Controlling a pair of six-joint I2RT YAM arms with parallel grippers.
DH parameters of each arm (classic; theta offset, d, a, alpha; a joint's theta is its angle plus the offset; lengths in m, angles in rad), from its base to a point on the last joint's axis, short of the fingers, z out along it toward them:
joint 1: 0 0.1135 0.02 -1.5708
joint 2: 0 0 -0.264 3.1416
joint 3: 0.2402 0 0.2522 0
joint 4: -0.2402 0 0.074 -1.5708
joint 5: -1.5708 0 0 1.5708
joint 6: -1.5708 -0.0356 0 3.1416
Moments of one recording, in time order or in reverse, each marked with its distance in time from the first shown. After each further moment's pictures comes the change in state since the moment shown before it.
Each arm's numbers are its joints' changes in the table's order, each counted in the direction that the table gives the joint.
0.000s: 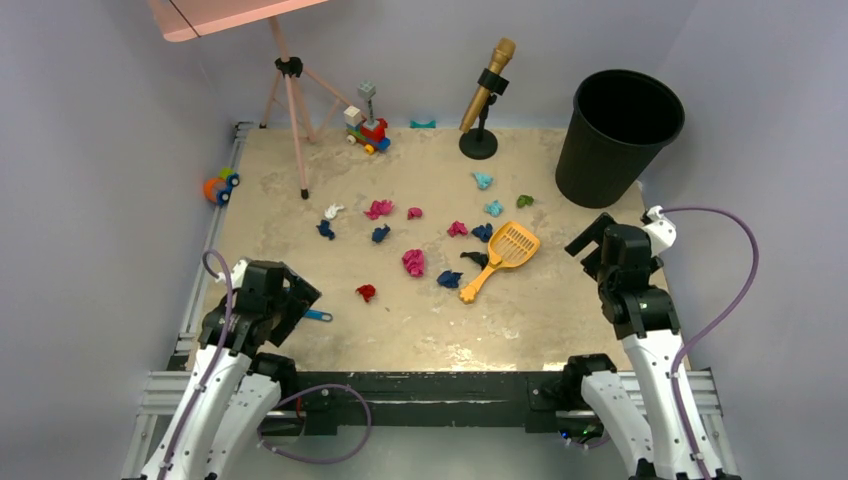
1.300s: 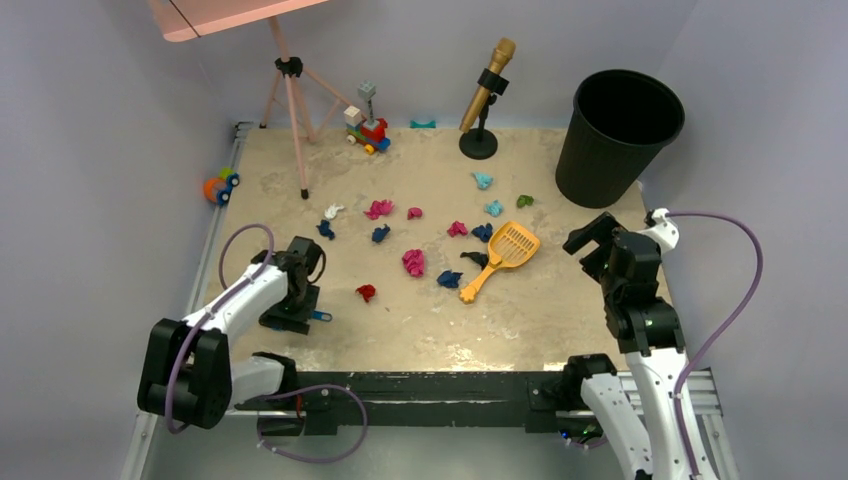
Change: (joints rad) left arm -0.031 0.651 0.017 0.025 0.132 0.641; right arm 0.000 -0.082 -0.008 0.061 0.103 0.003
